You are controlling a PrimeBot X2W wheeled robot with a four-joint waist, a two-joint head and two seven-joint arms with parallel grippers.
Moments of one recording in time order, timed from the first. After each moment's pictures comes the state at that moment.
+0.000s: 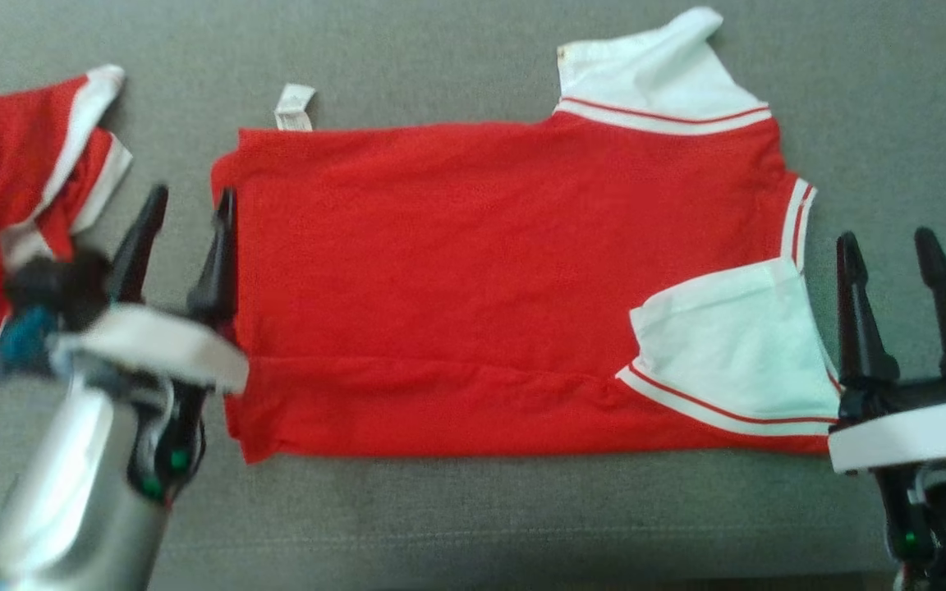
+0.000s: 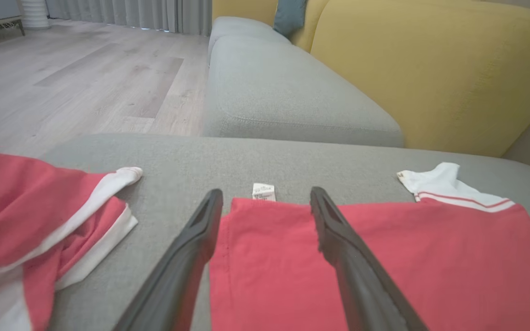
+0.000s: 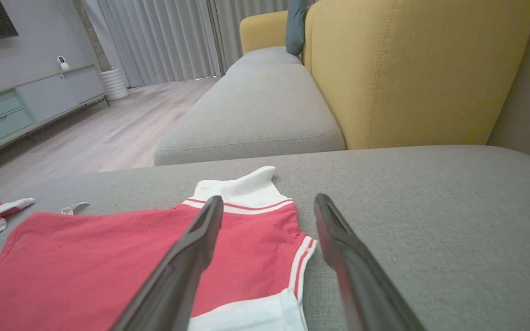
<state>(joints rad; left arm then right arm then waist) -0.30 0.30 -0.29 0.13 -0.48 0.06 -0.13 0.02 -0.04 -0.09 -0.30 0.20 0.13 0.14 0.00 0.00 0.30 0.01</state>
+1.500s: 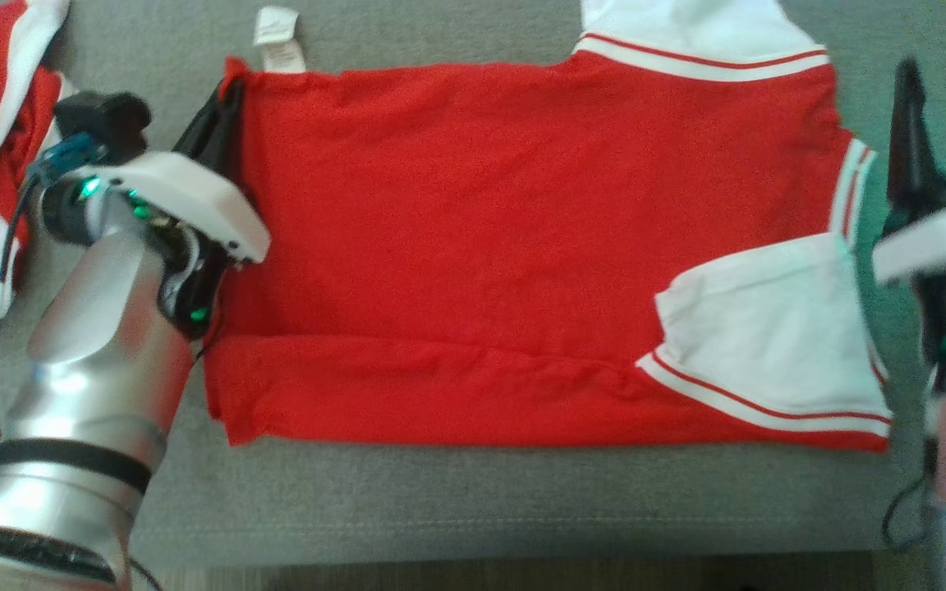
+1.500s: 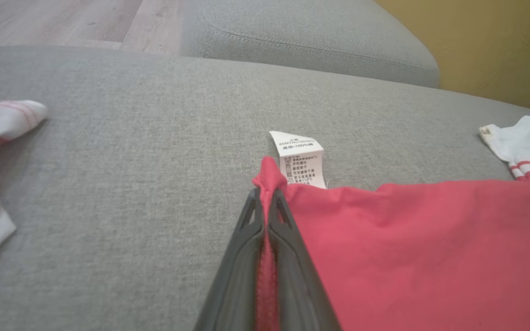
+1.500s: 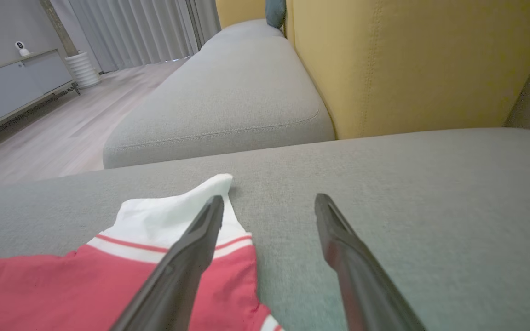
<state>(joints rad) -0.83 0.22 -0.48 0.88 -0.60 -0.12 -0.22 -0.38 -0.12 -0.14 0.05 0.24 0.13 0.14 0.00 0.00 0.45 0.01</state>
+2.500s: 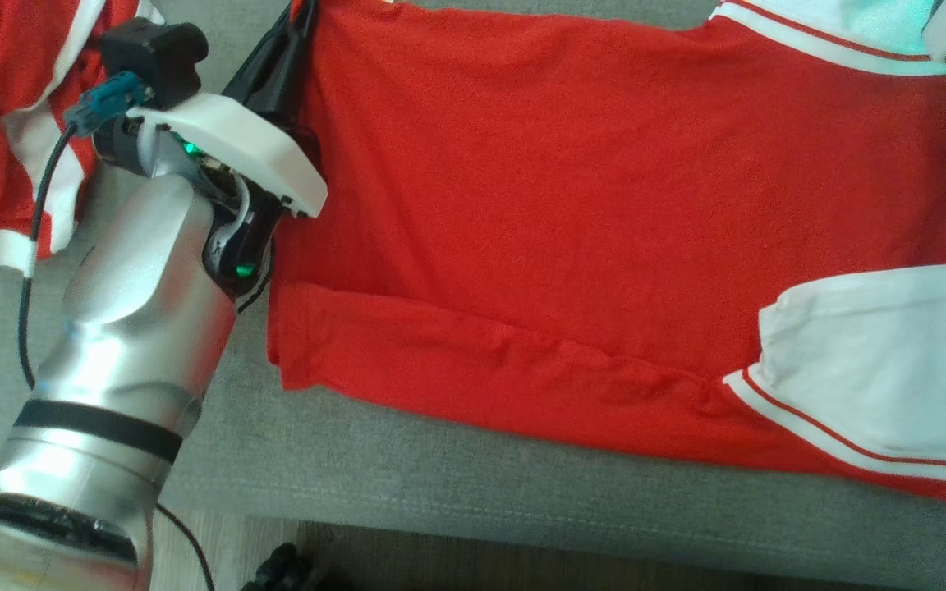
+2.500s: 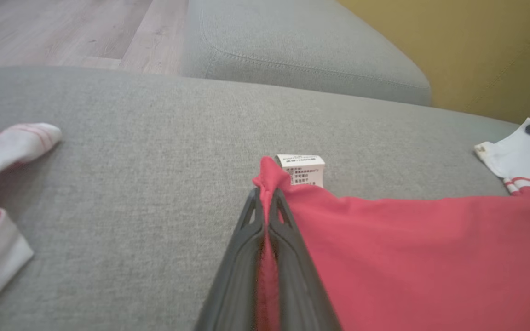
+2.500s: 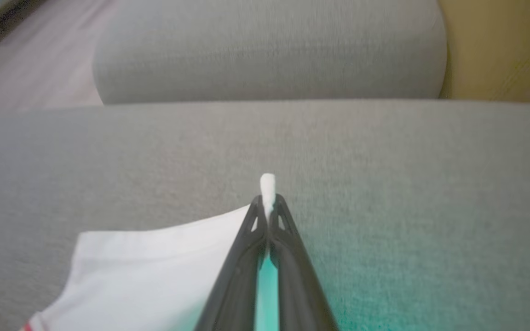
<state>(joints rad) -0.91 0.17 -0.57 0.76 -0.63 -0.13 -0.25 -0.99 -0.30 0.03 0.62 0.30 0.13 0.45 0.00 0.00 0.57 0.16</state>
